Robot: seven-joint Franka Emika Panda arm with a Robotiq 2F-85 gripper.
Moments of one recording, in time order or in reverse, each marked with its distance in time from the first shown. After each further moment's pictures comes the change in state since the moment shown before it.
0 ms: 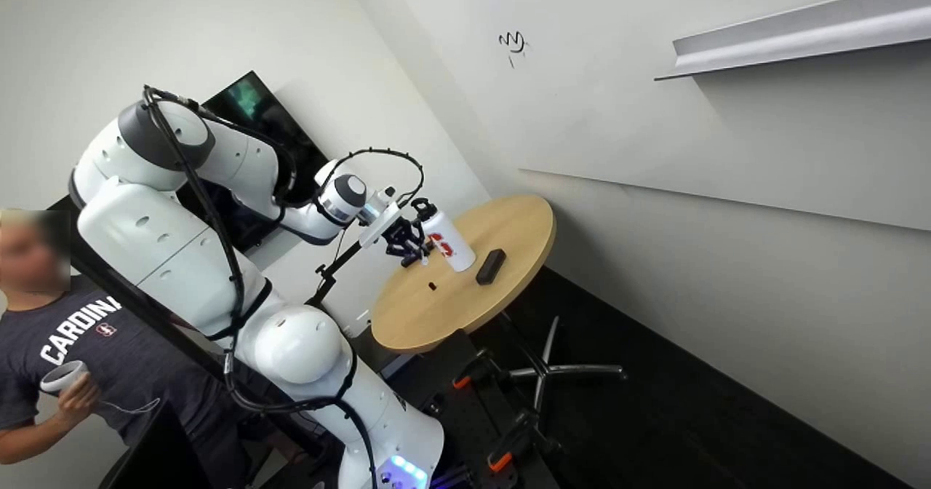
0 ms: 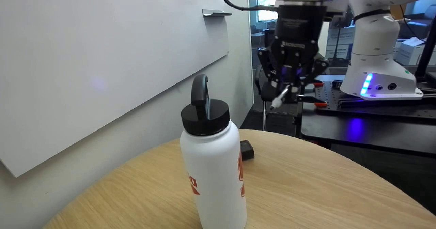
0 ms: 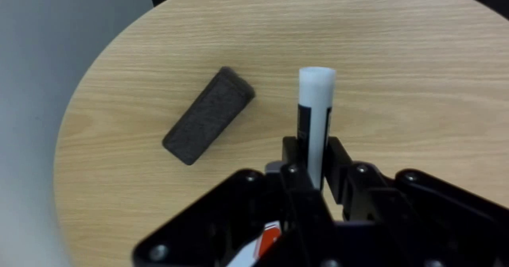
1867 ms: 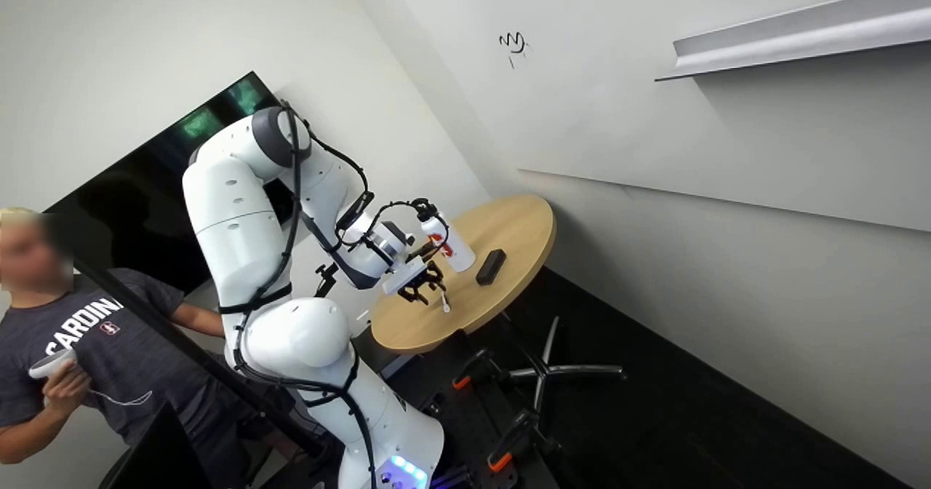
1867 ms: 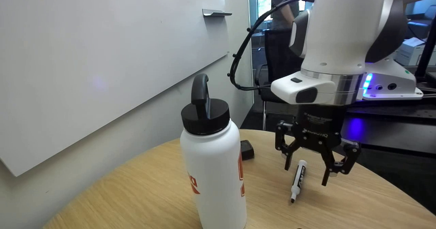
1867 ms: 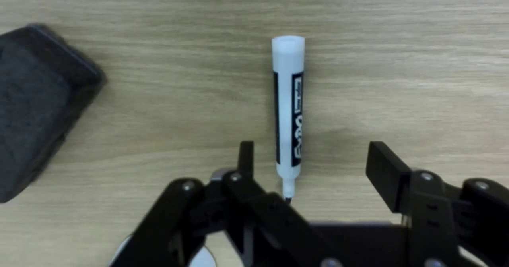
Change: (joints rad) arm 0.242 0.479 -0.228 0.095 -0.528 0.378 0.494
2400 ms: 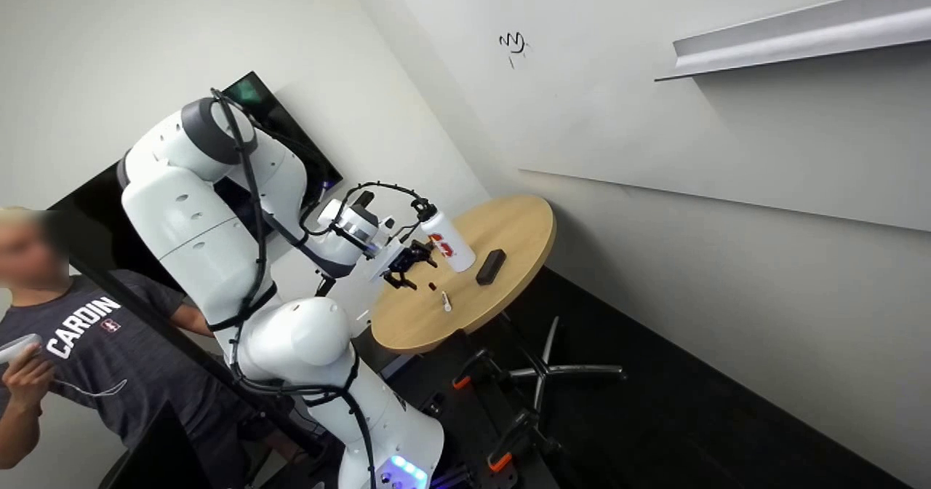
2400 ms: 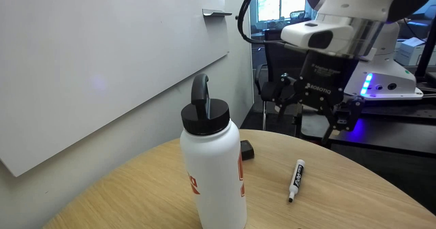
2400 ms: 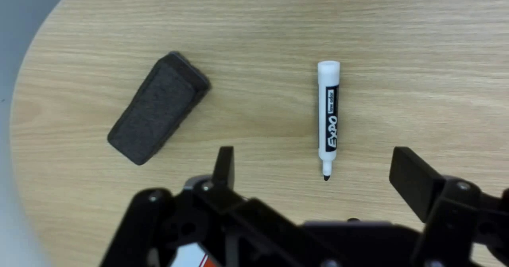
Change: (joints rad) arm 0.019 -0.291 0.030 -0.117 0.066 -0.184 -0.005
